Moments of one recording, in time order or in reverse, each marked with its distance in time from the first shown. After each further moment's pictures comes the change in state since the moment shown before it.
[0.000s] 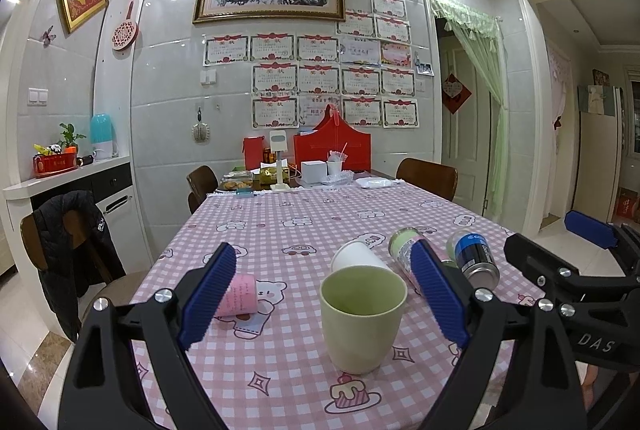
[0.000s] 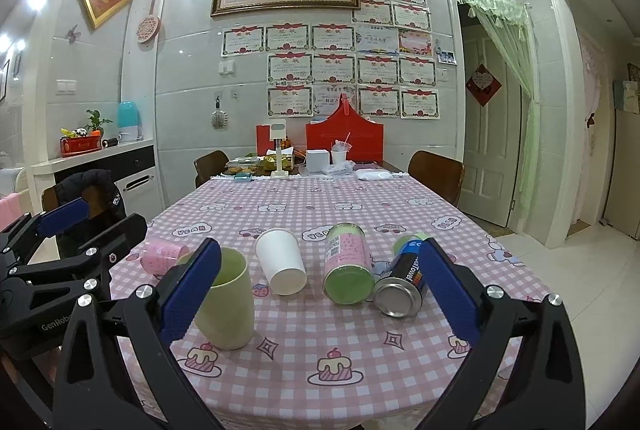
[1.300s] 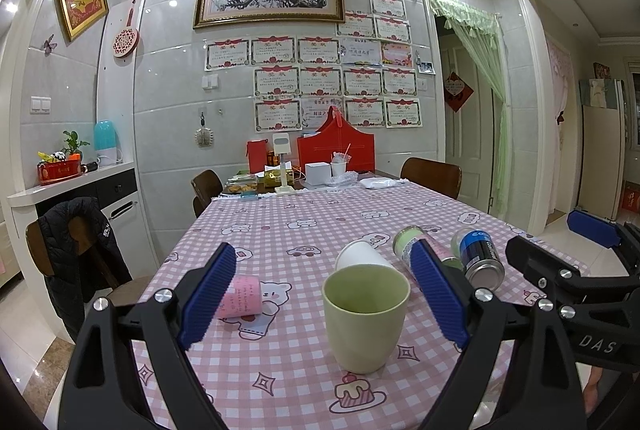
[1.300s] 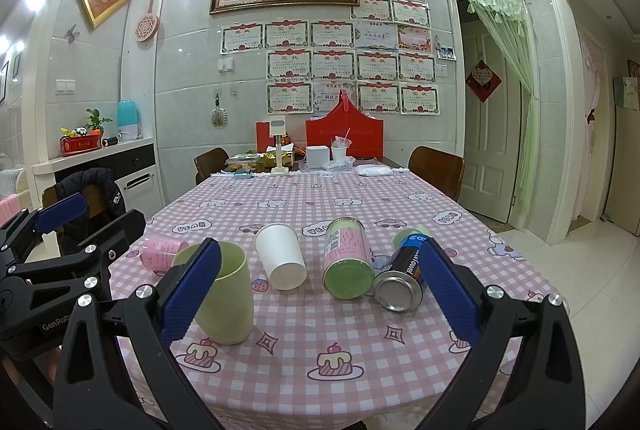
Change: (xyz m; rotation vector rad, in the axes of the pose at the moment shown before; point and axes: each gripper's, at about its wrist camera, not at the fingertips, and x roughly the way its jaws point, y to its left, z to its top) left arm -0.006 0.003 0.001 0.015 -0.006 0.011; right arm -0.001 0.000 -0.004 0.003 0.008 -0.002
